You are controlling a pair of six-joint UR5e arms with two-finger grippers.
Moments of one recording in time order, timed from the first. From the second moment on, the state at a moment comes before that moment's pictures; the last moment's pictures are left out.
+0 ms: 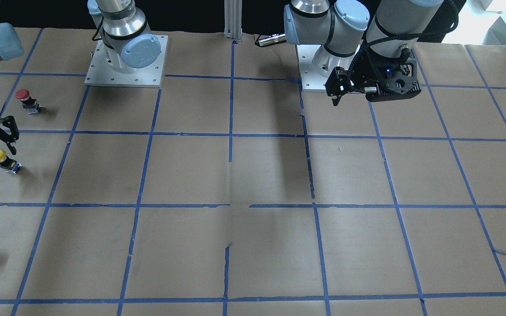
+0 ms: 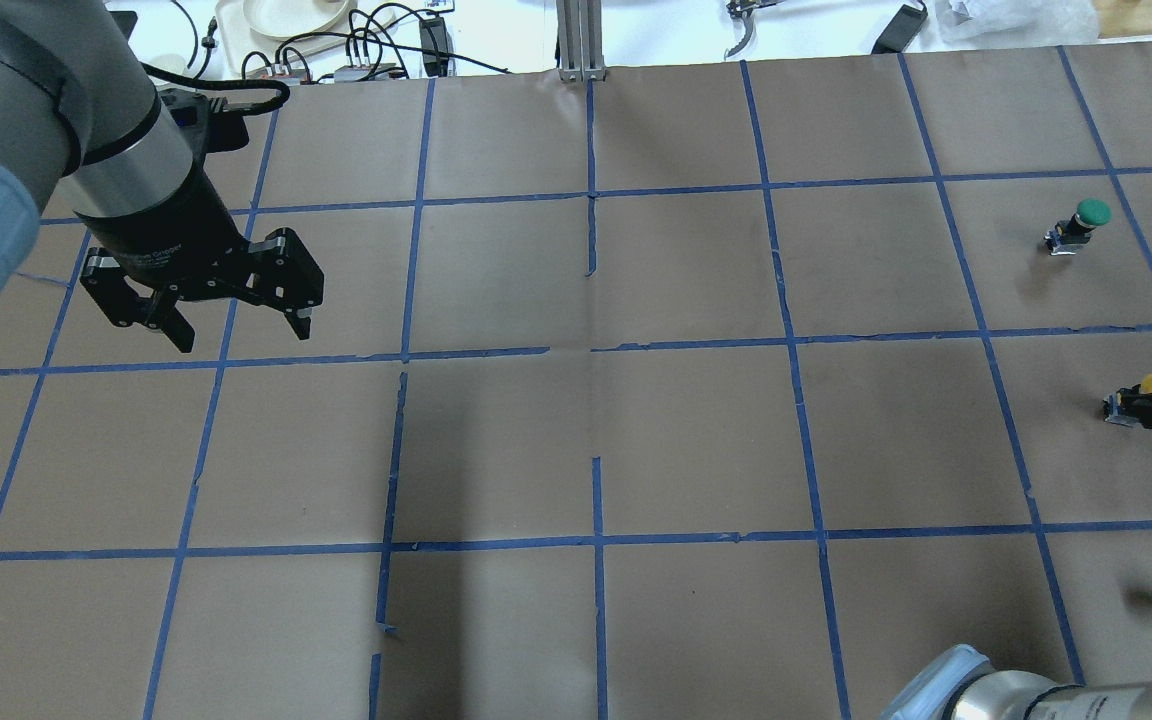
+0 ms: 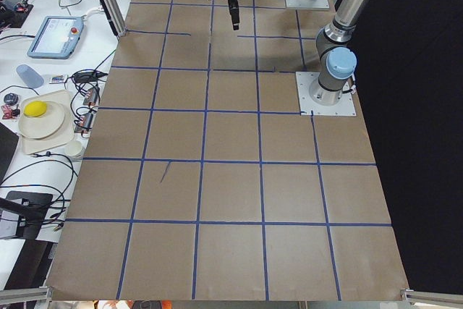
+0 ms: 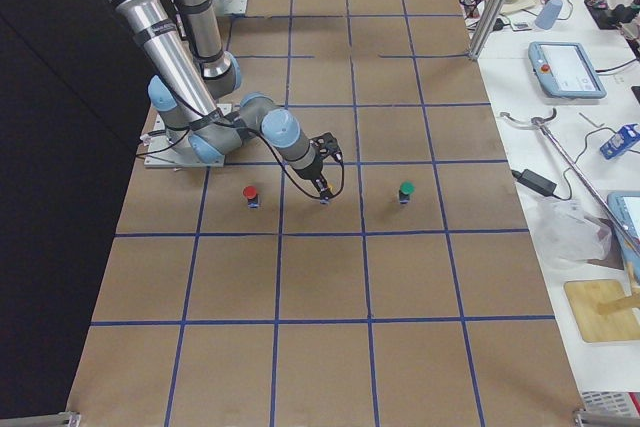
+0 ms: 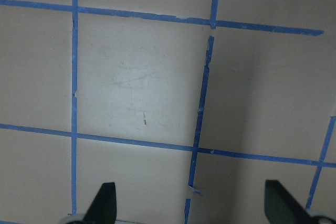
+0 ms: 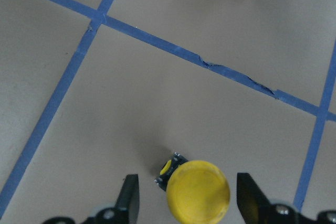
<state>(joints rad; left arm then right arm) -1.54 -1.49 -1.69 -1.66 1.63 -0.08 0.65 -1.51 2.28 -2.56 -1.26 -1.29</state>
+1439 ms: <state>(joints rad) -1.52 -1.52 -1.66 -1.60 1.58 -0.08 1.22 -1.46 1.47 -1.75 -1.53 -0.78</state>
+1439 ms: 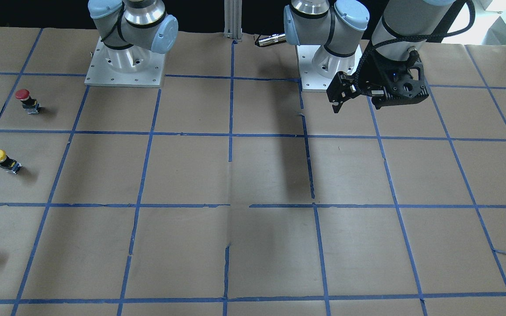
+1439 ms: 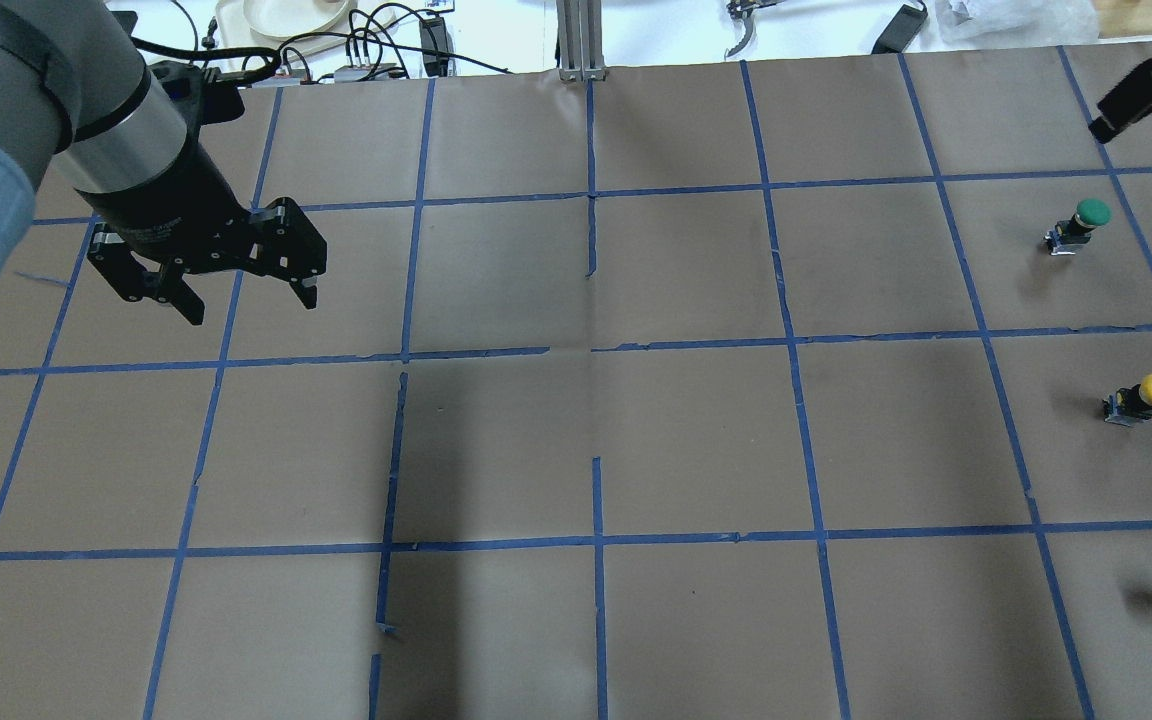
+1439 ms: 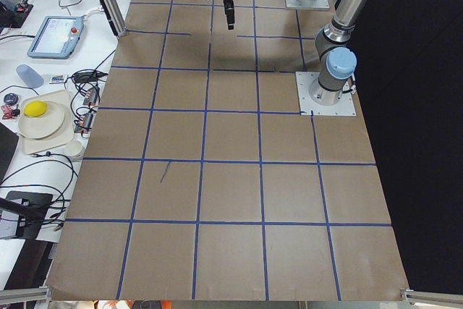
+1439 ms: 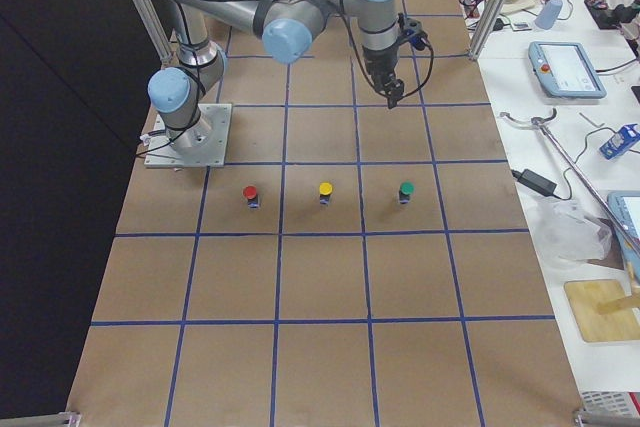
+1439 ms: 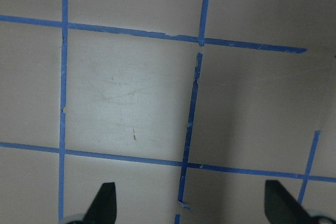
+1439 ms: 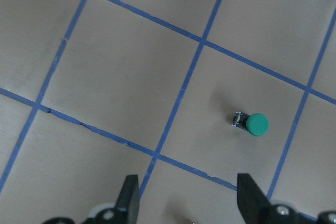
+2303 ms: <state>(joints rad) -1.53 -1.51 -1.68 -1.59 1.59 -0.08 1.68 -1.50 1.40 -1.49 -1.57 0.09</state>
